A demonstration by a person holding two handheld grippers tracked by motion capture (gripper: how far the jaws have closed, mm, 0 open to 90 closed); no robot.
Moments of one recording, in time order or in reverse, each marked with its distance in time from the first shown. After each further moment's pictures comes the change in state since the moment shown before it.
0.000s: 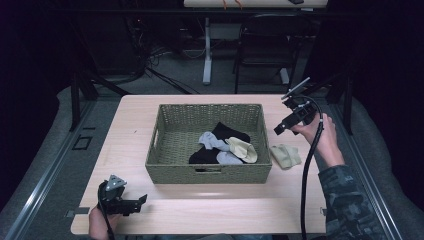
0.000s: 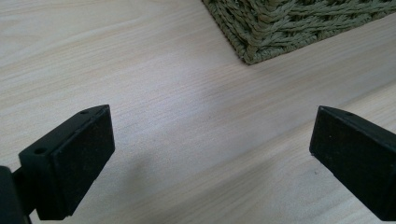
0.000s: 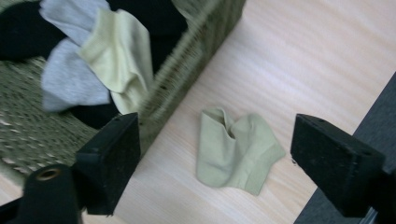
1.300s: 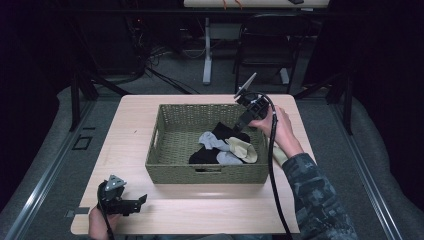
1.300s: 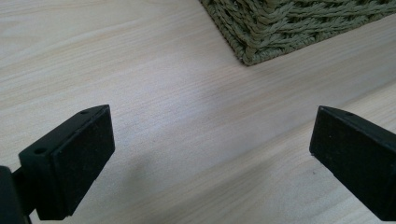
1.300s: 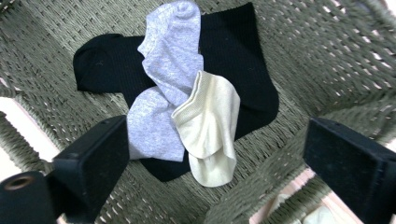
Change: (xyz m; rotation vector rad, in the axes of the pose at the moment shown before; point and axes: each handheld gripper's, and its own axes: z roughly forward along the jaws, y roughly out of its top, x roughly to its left) left arm 0.001 0.000 -0.001 -0.002 -0.006 0.002; right arm 0.094 0.076 0.034 0.025 0.080 -0.208
